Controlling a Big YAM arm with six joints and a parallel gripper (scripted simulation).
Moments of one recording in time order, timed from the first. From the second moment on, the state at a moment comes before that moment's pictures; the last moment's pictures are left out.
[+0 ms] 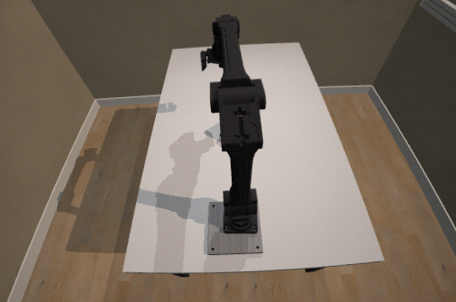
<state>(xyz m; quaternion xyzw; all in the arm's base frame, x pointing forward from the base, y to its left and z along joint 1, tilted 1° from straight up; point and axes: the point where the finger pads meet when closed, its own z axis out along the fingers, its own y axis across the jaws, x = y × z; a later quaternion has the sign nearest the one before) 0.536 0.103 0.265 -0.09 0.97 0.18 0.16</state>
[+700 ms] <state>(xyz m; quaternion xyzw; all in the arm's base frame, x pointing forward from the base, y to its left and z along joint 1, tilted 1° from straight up) 0.400 0.038 0.160 0.21 0.98 0.02 0.02</state>
